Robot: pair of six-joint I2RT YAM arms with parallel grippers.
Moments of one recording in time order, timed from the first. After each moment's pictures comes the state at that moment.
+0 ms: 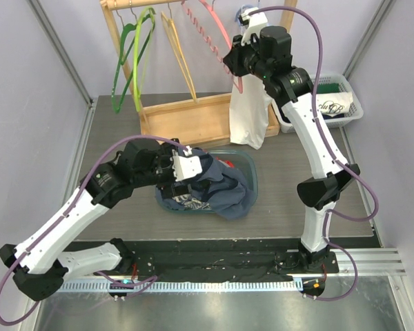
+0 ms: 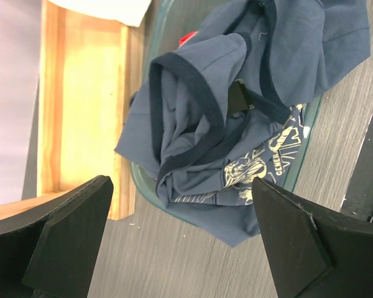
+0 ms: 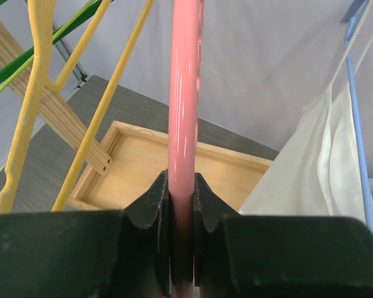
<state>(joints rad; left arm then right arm) -0.79 1.05 1.26 -0.84 0.12 0.65 0.46 1.94 2.42 -0.63 -0.07 0.05</state>
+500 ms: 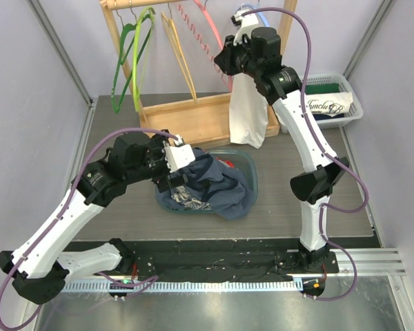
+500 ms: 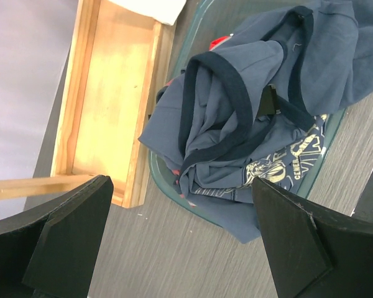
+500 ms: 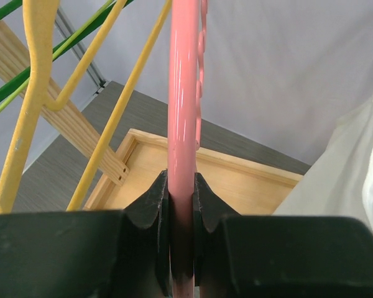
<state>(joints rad) -0.73 1.02 1.31 -0.84 0.10 0.62 0.46 2.04 2.47 -0.57 -0.13 0.11</state>
